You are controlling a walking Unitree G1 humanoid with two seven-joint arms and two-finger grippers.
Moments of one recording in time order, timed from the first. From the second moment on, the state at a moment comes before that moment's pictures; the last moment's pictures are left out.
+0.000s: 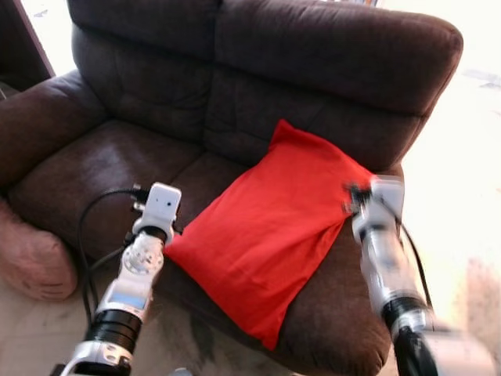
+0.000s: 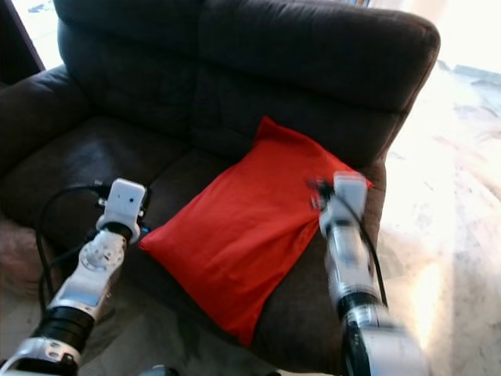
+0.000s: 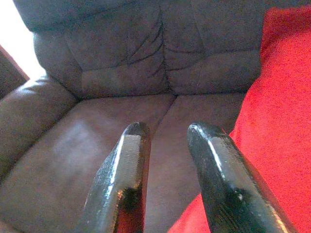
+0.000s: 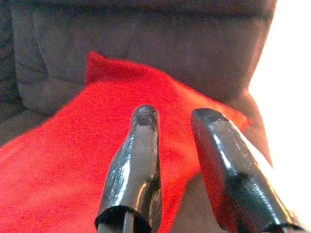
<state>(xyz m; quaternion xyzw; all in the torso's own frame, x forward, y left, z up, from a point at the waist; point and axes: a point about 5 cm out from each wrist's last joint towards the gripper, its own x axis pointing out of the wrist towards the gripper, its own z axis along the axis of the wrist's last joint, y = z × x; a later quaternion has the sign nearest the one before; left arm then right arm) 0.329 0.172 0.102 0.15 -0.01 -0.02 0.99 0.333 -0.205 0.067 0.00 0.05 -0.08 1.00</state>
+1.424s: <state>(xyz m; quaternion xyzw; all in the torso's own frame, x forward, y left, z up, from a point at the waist) 0.320 0.177 0.114 0.12 -0.06 -0.01 0.99 0.315 -0.184 0.068 0.04 0.01 -0.09 1.00</state>
